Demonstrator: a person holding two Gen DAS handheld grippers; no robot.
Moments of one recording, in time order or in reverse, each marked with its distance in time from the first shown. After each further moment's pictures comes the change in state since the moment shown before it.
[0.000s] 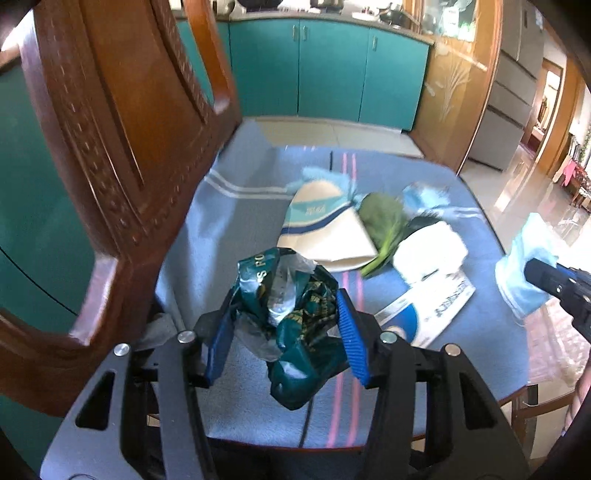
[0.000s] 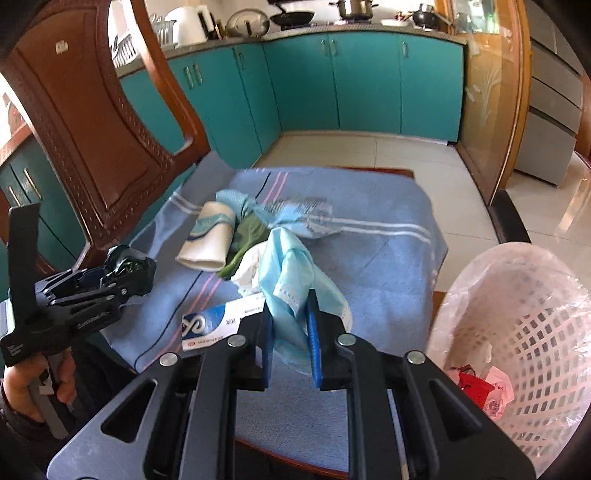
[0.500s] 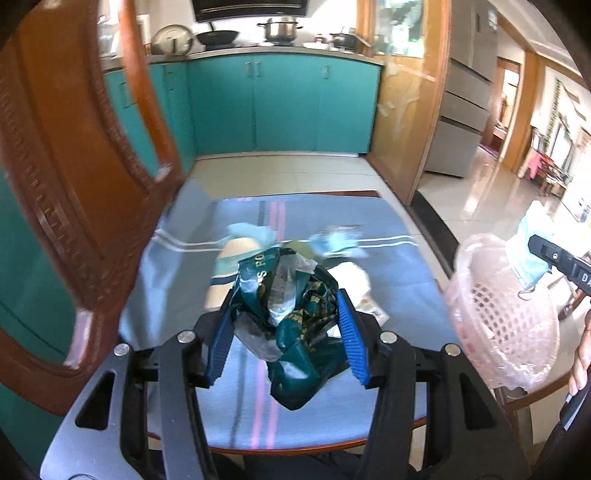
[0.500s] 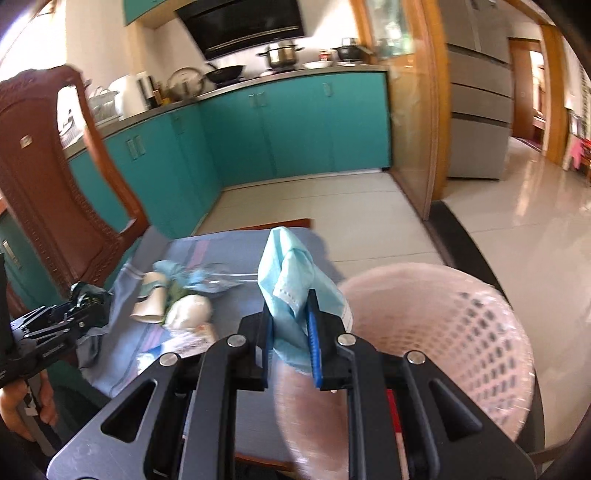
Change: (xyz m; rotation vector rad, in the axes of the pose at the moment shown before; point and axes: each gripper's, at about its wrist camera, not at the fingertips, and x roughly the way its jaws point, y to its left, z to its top) left arm -0.047 -0.064 0.020 0.100 -0.111 -0.128; right arm -0.089 -0.088 -0.004 0.160 -0.182 -0.178
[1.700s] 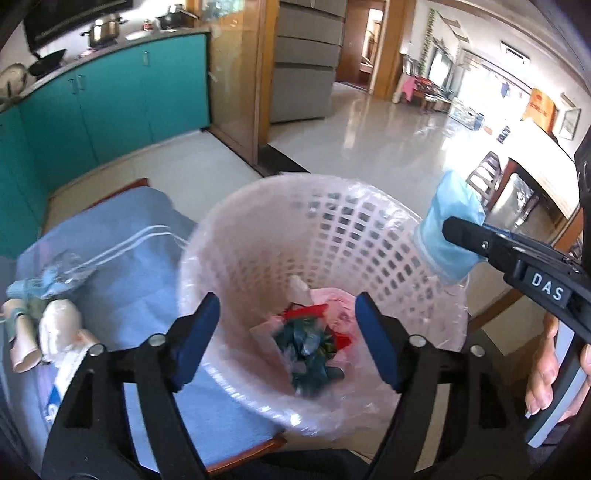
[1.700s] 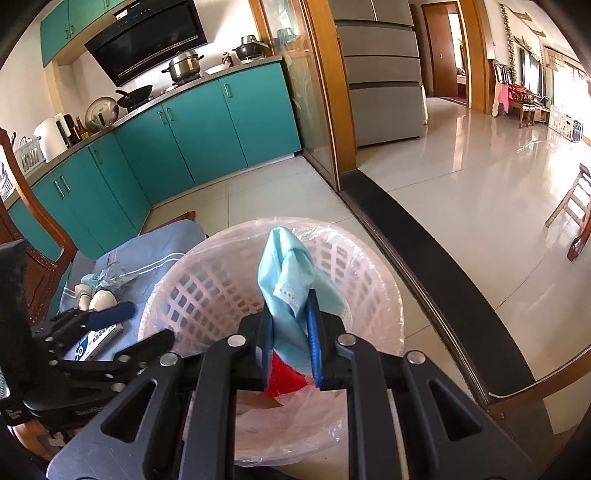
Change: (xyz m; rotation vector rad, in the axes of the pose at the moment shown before) left arm 0.048 -0.233 -0.020 0.337 0.100 -0.409; right arm -0.049 -0.121 -0.058 0.221 0.012 -0.204
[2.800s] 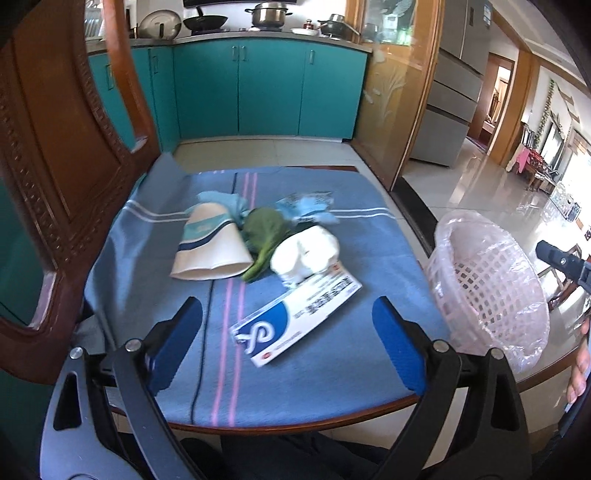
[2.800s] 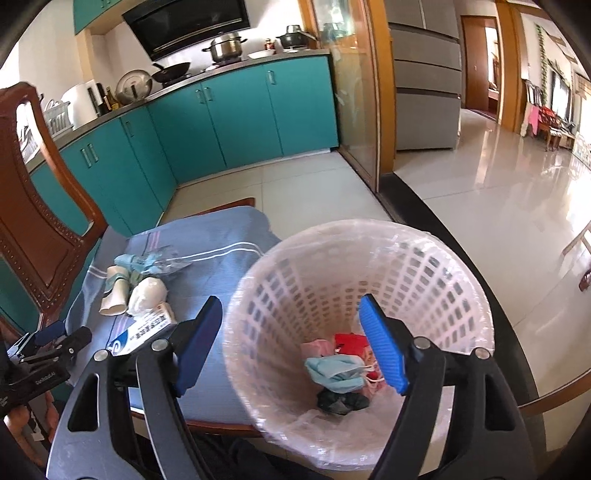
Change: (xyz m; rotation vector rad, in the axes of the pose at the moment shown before) left arm -0.110 0.181 -0.088 -0.362 -0.058 0.346; right arm 0.005 0.106 0.004 -0.119 0.031 0.057
